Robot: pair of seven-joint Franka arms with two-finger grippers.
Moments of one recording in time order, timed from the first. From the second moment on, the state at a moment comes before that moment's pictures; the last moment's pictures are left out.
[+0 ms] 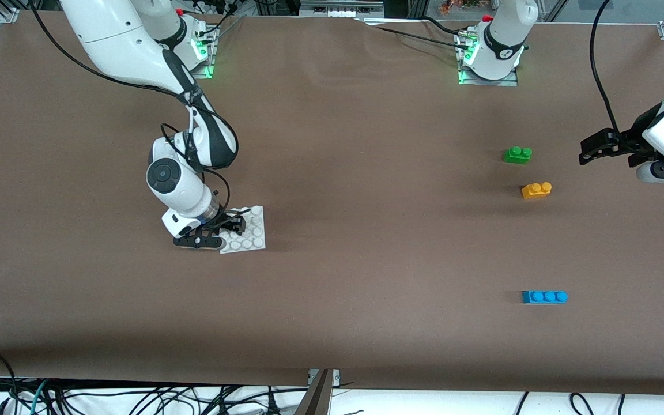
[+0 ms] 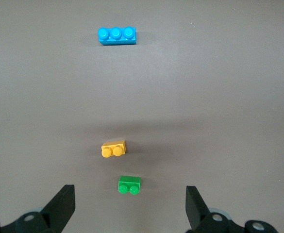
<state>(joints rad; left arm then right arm) -0.05 0.06 0.06 -1.61 -0.01 1.60 0.02 0.36 0.61 0.01 -1.88 0.09 2.61 0.36</state>
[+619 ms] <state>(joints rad) -0.05 0.06 0.06 -1.61 -0.01 1.60 0.02 0.46 0.66 0.01 -1.80 0.09 2.61 0.51</state>
